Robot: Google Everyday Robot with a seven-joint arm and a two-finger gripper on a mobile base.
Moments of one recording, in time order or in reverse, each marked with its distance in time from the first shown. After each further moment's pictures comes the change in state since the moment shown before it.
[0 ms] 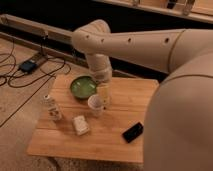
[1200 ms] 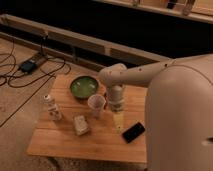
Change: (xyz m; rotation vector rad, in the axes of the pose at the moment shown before) arm 0.051 0.032 0.195 -0.254 -0.138 -0.136
